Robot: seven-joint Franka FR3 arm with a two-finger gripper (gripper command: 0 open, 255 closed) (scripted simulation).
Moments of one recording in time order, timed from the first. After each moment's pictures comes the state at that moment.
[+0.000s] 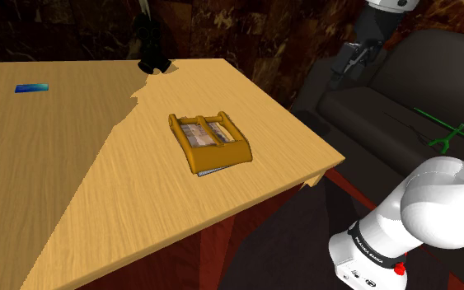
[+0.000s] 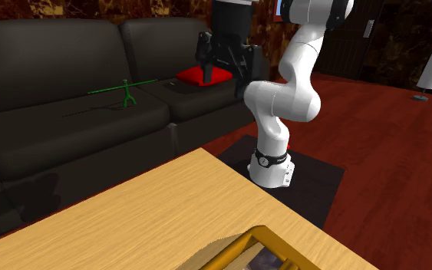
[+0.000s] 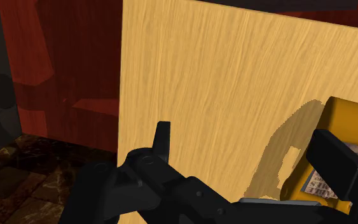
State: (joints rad) arm 0.01 -0.83 0.02 -2.36 -0.11 1.55 0.10
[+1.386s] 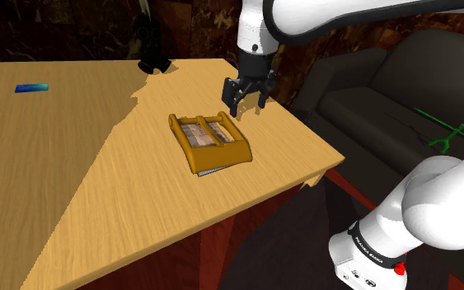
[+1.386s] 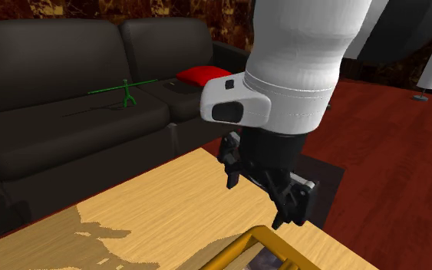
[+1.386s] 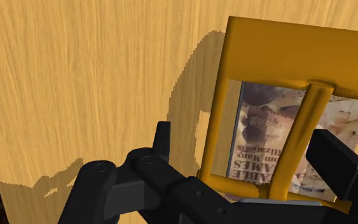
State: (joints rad) arm 0.04 -0.24 0.30 -2.18 -0.03 1.87 0.51
